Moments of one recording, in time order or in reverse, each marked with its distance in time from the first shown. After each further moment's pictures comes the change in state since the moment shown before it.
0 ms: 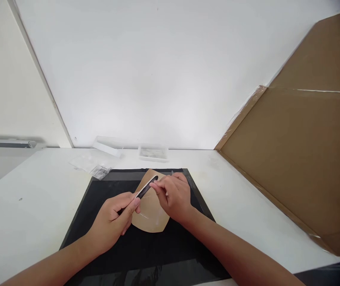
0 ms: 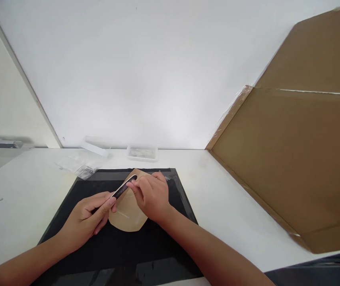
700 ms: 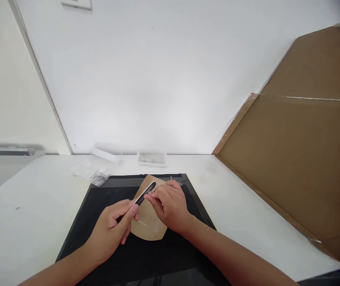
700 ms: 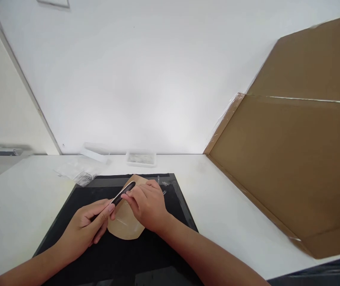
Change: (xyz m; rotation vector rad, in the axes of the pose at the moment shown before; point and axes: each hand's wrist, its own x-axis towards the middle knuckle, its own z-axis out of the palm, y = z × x) left_hand 0.000 -0.003 0.004 -0.012 0.017 -0.046; right_hand -0.003 0.001 0.002 0.058 -0.068 -0.052
